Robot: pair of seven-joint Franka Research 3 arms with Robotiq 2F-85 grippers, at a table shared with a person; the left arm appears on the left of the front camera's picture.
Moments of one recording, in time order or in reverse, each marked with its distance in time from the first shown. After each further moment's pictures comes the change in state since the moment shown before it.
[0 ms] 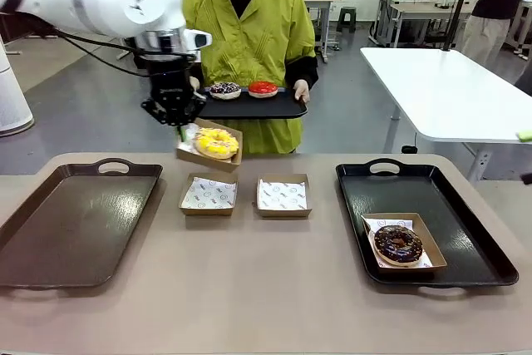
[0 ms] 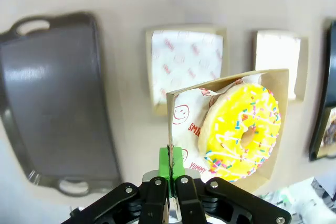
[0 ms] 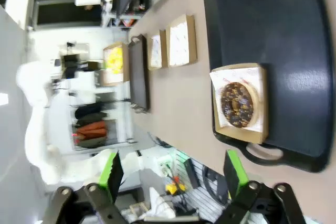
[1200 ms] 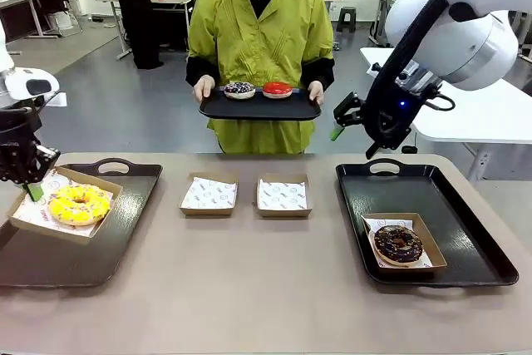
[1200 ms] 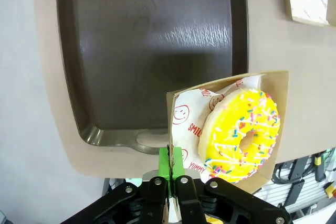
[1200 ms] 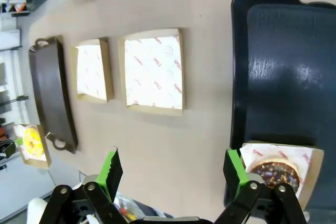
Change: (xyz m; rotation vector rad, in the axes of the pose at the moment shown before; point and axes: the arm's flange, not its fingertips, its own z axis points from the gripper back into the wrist) left arm -0.137 0.207 -0.030 0.052 0.017 -0.003; right arm 0.079 0.144 -0.276 -0.544 0.094 0.094
